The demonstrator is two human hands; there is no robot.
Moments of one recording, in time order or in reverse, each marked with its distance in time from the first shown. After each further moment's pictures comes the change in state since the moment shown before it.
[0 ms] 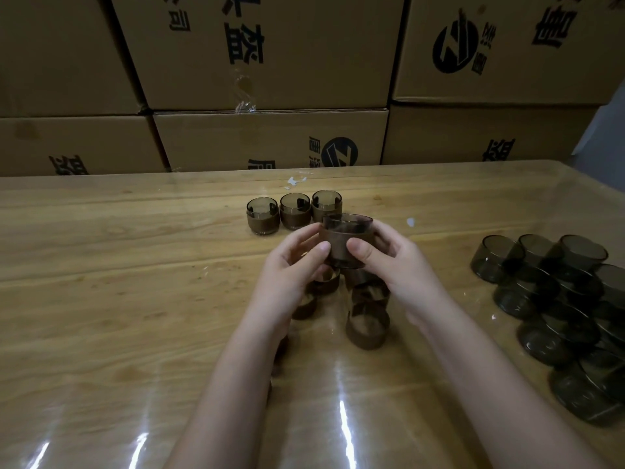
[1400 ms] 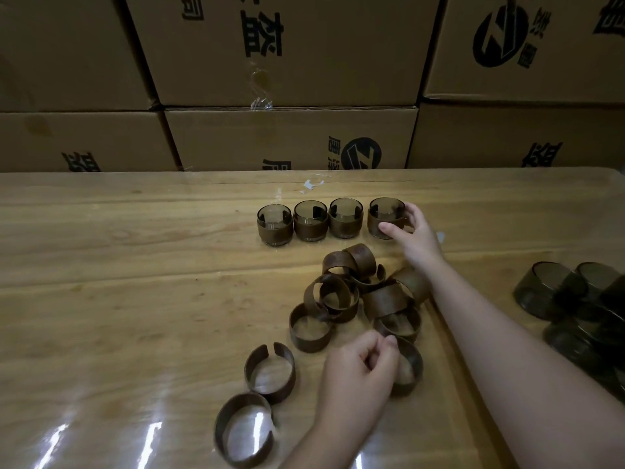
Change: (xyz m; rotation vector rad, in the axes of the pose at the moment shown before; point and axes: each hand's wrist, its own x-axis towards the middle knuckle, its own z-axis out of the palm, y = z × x) left_hand -0.066 0.005 0.066 0.361 0.075 0.012; right_hand 0.160 0.089 -0.049 -0.282 0.250 0.100
